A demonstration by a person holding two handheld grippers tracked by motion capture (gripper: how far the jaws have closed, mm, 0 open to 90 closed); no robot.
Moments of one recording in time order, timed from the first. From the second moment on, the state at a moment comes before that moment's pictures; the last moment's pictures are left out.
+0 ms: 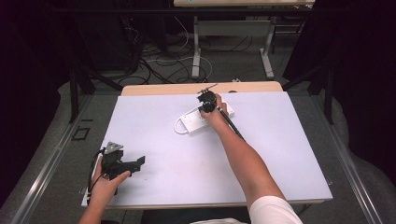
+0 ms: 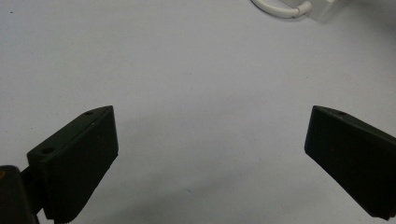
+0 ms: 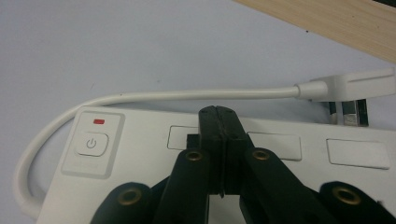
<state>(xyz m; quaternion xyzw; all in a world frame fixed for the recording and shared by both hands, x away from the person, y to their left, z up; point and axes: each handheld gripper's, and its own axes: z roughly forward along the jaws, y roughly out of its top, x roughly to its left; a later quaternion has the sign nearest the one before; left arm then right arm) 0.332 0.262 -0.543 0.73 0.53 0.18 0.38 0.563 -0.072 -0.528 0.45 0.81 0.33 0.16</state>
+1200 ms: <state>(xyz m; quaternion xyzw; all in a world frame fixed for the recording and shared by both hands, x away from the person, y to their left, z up) 0.331 0.263 -0.542 0.74 0.53 0.18 0.38 0.570 -0.088 -0.526 0.46 0.80 0.34 0.17</state>
